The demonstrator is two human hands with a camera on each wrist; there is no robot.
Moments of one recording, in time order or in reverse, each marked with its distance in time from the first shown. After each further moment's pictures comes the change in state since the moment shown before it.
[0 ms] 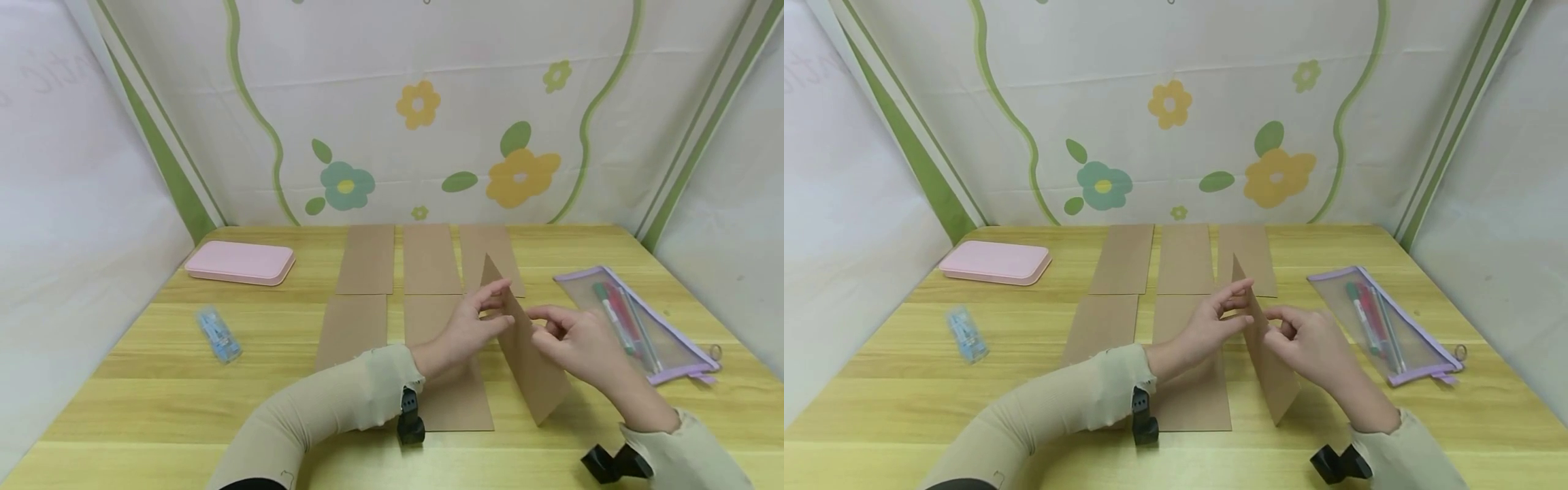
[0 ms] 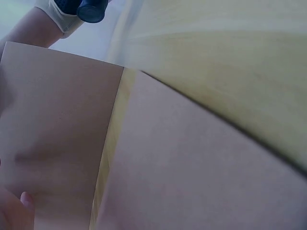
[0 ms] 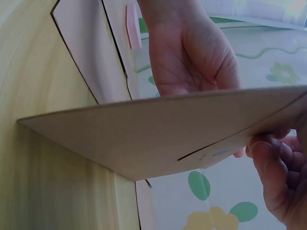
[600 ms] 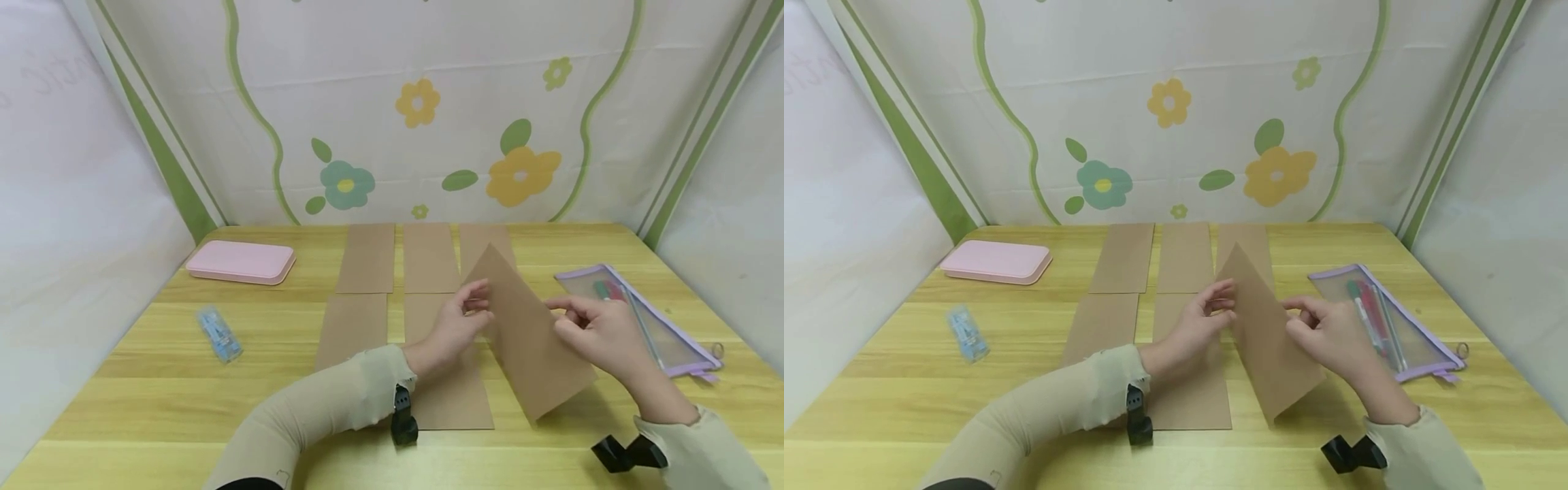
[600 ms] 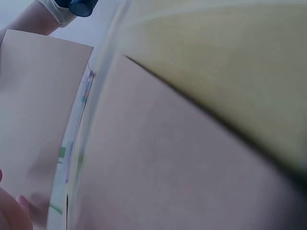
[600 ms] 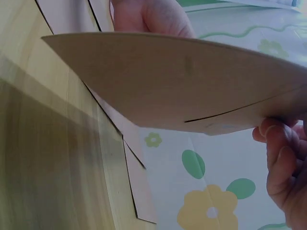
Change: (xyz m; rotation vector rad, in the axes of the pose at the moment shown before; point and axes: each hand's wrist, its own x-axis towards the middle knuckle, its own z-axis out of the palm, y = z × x) left_hand -0.001 -0.013 -0.009 -0.037 0.151 -0.049; right_hand 0.000 0.018 -0.014 0.082 0.080 0.048
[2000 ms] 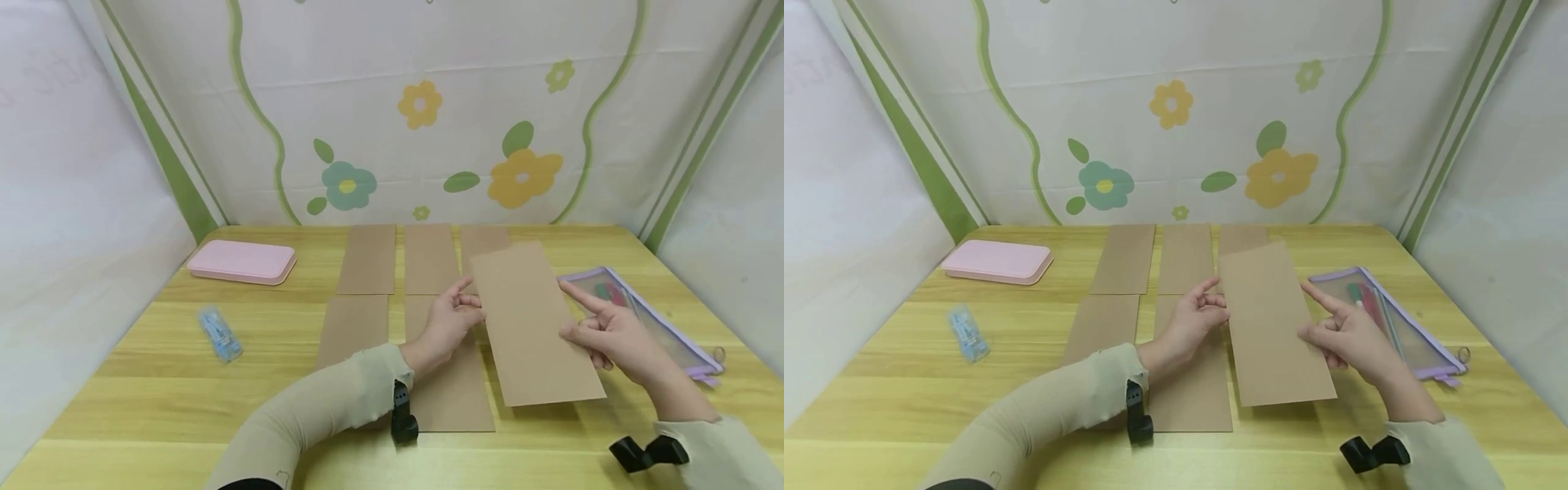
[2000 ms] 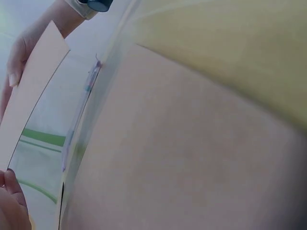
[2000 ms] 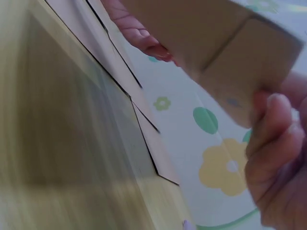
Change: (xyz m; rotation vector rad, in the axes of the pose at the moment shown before) left_hand 0.007 -0.004 -0.008 -0.175 0.119 -0.146; right_hand -0.012 0.043 -0.017 0.607 -0.393 0.377
